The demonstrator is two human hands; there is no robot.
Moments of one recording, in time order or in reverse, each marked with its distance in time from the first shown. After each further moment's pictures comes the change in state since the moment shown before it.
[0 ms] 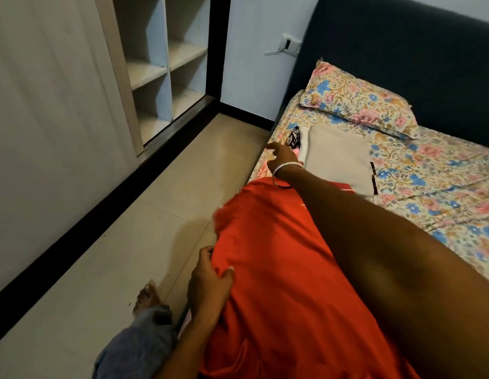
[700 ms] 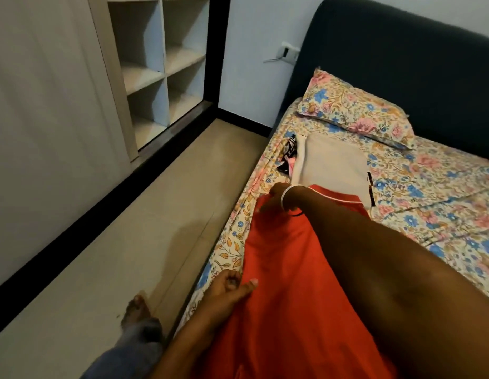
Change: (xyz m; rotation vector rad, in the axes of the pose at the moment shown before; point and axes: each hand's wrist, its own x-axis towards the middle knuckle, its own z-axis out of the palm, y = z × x) left_hand -0.002 0.023 0.002 -0.545 -0.609 -0.254; right_hand -0.019 0.013 -0.004 -0.523 -0.561 0.079
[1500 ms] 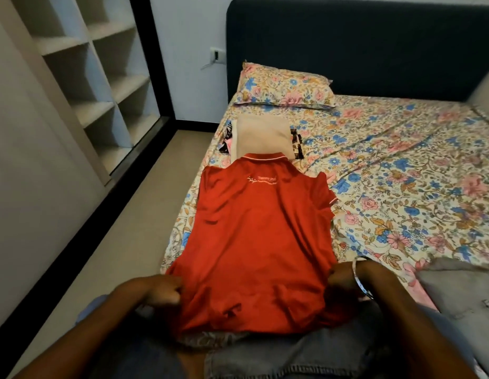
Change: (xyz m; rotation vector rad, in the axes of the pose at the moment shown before) left_hand -0.094 0.002 -0.008 1.598 -0.359 -0.156; right_hand -0.339 0.212 0.210 0.260 -0.385 0.029
